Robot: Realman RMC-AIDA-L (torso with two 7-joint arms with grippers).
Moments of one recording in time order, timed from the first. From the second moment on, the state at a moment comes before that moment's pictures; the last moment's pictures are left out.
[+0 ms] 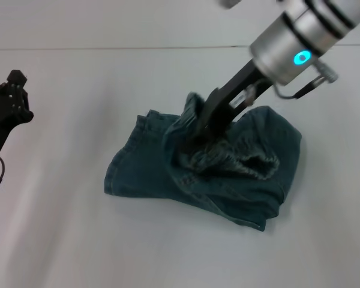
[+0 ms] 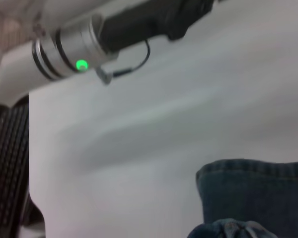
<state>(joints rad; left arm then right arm) -0.47 -2.16 -0.23 0.16 1.80 1.38 -0.59 1.16 2.03 -1.08 -0.64 -2.34 -1.61 2.13</state>
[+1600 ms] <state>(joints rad) -0.45 -2.17 -0.22 0.15 1.81 1.35 -0.59 1.11 2.09 -1.20 -0.89 -2.53 -1.63 2.28</state>
